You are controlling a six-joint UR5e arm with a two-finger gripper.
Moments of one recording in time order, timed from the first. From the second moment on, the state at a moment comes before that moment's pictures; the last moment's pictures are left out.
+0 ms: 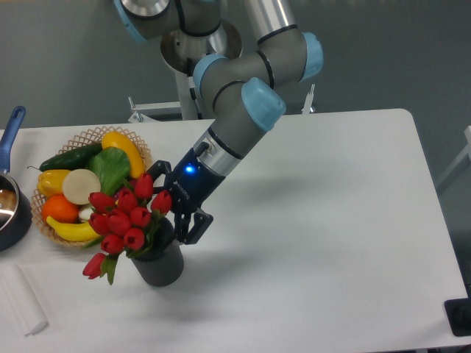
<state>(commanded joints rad) 2.42 -1.85 -1.85 -0.72 0.64 1.22</state>
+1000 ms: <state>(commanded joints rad) 2.41 -1.88 -1.83 -0.68 0.64 1.22</state>
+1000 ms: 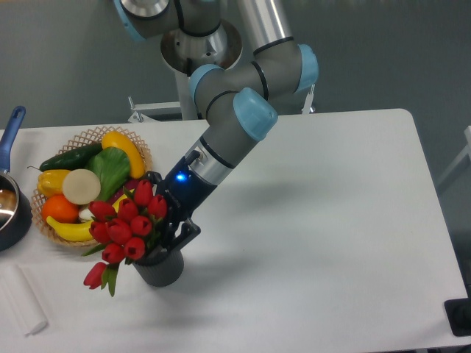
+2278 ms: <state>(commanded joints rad) 2.46 -1.80 -1.85 -0.68 0.54 1.15</state>
